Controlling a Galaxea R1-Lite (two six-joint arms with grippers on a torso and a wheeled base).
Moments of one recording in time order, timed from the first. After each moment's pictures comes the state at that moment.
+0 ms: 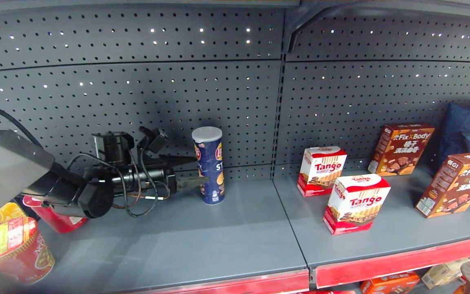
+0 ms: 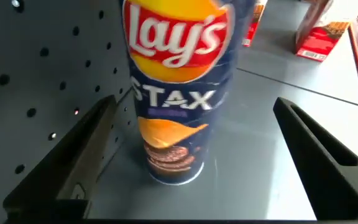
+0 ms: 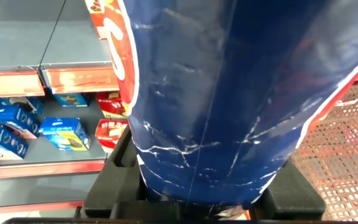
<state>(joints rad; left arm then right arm) -0.09 2.14 -1.04 -0.83 -0.93 0.14 -0.02 0.28 -0.31 0.29 0.04 -0.06</state>
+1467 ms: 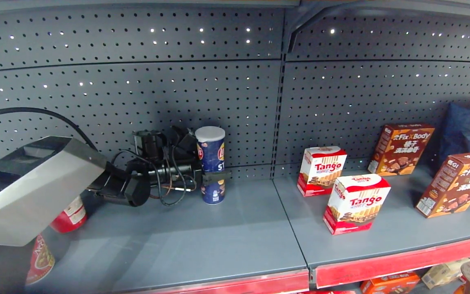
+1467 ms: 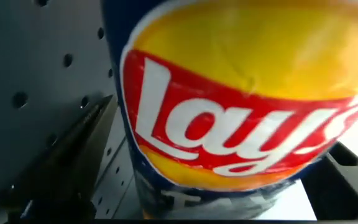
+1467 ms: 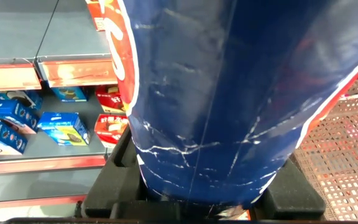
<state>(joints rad) -0.17 2.35 -1.32 -0.82 -0.93 0.10 -0.02 0.28 -0.29 0.29 0.04 -0.06</state>
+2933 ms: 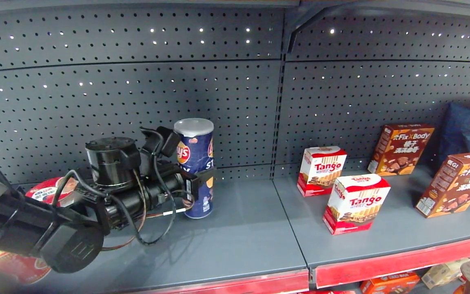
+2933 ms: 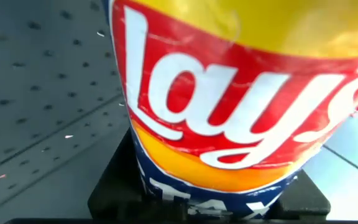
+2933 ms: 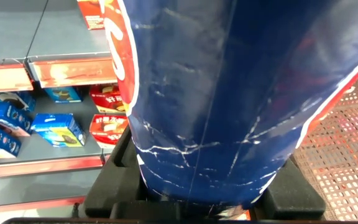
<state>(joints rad) -0.37 1.86 -0.70 -1.01 -0.23 -0.02 -0.05 0.27 -0.28 0.29 0.04 -0.06</state>
